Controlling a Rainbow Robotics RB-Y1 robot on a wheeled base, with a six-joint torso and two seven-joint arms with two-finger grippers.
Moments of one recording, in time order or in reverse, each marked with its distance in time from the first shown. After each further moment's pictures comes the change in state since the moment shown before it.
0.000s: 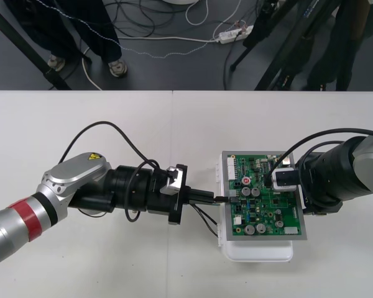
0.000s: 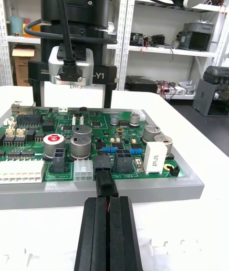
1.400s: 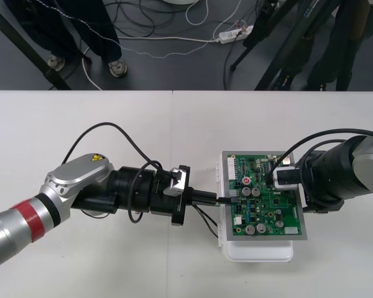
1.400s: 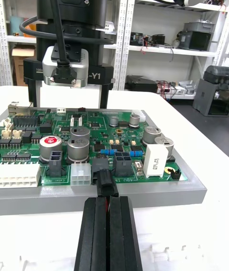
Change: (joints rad) right arm 0.000 0.000 0.000 0.000 0.030 0.000 0.000; left arm 0.000 -0.012 -0.004 0.000 -0.007 0.013 0.000
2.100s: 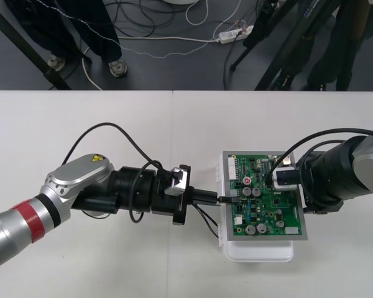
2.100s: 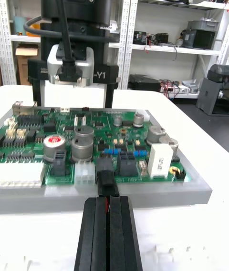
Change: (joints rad) right arm 0.000 0.000 0.000 -0.001 -0.014 0.000 0.000; left arm 0.004 0.000 0.000 -0.013 0.000 0.021 -0.003
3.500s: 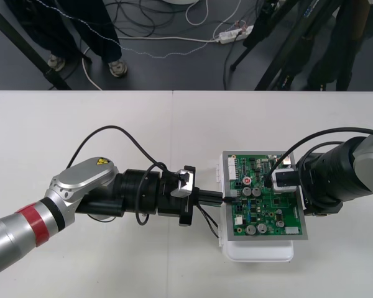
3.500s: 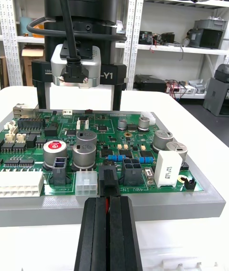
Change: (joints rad) right arm 0.000 0.000 0.000 -0.002 -0.024 -0.005 0.000; left arm 0.014 -0.020 0.000 -0.015 -0.004 0.047 -0.014
